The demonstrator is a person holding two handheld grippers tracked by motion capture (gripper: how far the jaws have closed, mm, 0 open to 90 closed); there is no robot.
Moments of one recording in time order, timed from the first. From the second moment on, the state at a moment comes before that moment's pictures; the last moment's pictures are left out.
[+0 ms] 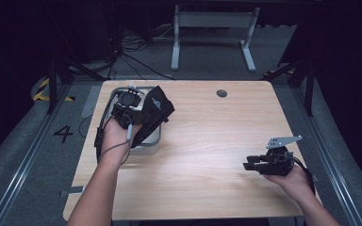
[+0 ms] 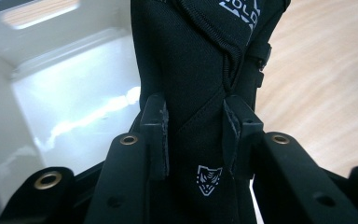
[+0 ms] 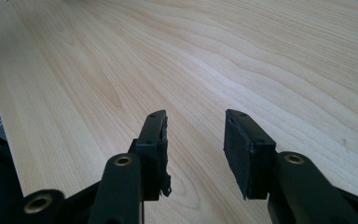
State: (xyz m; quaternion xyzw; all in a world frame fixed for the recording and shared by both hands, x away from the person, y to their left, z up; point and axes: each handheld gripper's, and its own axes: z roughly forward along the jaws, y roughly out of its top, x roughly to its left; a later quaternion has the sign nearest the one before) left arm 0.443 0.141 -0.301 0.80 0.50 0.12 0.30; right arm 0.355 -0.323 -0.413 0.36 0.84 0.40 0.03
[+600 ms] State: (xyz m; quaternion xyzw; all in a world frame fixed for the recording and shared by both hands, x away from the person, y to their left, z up) left arm 0.500 0.171 -0.325 0.75 0.59 0.12 0.28; right arm 0.351 -0.323 -0.417 0.37 0.84 0.39 0.03
